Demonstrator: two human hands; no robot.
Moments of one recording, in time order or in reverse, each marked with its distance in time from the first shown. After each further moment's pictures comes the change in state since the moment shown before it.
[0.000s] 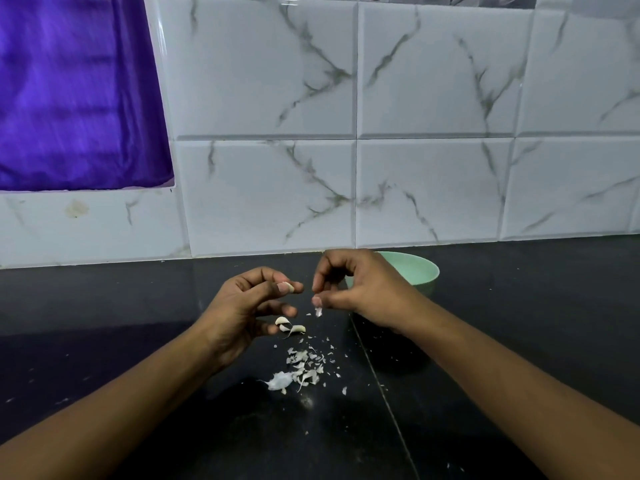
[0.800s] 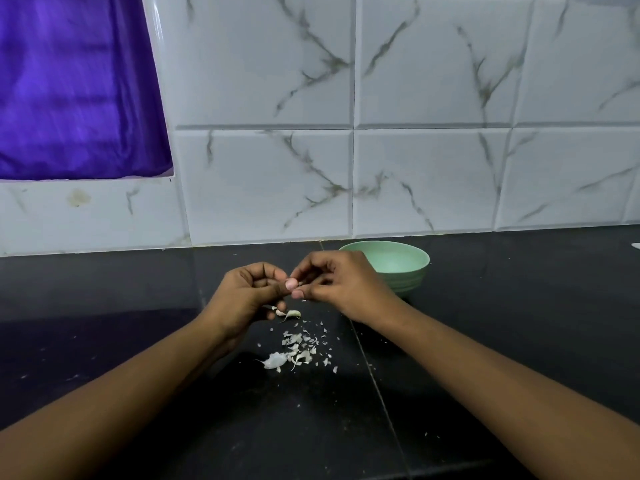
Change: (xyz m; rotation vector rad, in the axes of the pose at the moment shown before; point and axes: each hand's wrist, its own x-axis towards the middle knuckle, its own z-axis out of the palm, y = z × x) left_hand 0.004 -0.013 0.001 0.115 0.028 0.059; right_hand 0.003 0.017 0.020 0.071 0.039 -0.031
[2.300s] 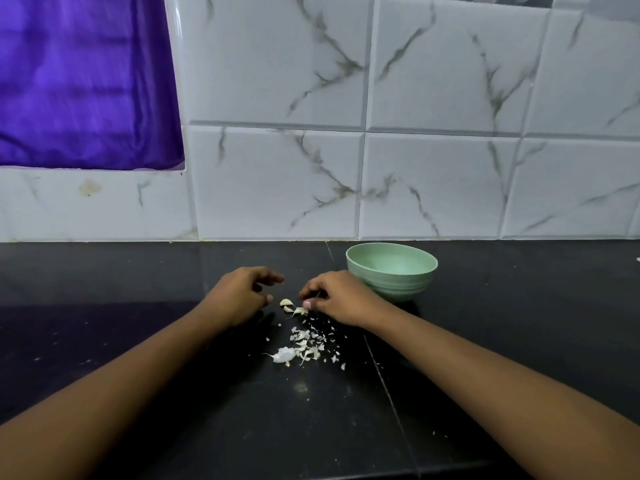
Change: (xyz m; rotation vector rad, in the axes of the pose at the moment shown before) left_hand 0.025 -0.015 -0.042 1.026 -0.016 0.048; right_hand 0.020 0.034 0.018 -0.559 -0.234 0.166
